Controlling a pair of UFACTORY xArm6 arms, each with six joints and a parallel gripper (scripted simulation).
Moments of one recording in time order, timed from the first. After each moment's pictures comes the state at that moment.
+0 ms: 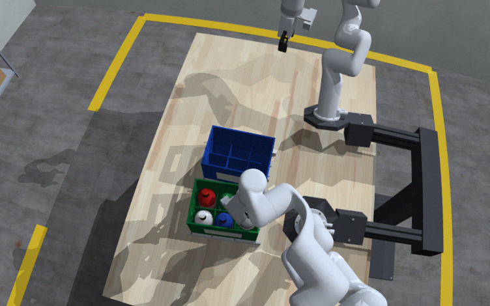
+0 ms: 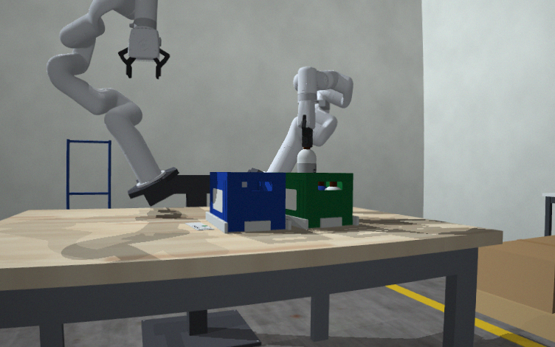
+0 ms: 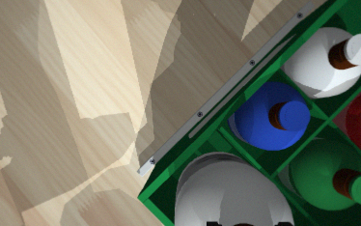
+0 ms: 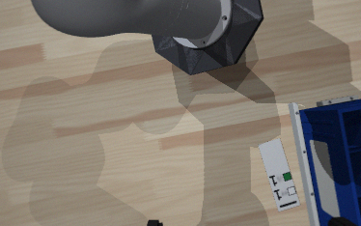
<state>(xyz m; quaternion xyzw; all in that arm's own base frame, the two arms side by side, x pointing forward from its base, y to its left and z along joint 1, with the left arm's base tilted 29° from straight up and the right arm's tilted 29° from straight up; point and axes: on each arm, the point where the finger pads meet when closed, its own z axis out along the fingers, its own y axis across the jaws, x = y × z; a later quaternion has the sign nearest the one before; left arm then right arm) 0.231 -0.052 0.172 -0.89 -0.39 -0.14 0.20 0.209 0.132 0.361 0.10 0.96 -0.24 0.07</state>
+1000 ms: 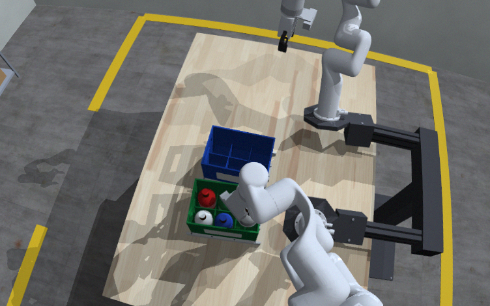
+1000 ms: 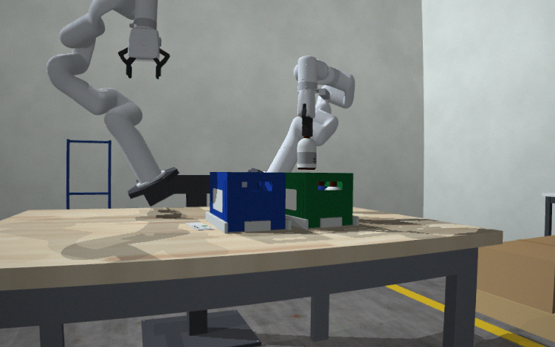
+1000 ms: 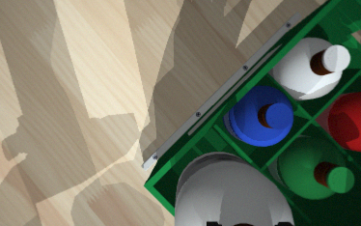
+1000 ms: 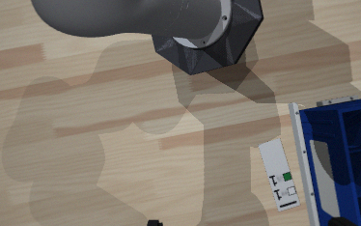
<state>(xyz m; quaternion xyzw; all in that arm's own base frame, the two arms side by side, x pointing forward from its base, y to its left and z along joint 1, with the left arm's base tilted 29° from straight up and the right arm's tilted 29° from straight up) 0.227 -0.072 0.209 -0.89 -0.39 -0.14 0.20 0.209 0.132 0.361 0.10 0.96 -0.24 0.07</state>
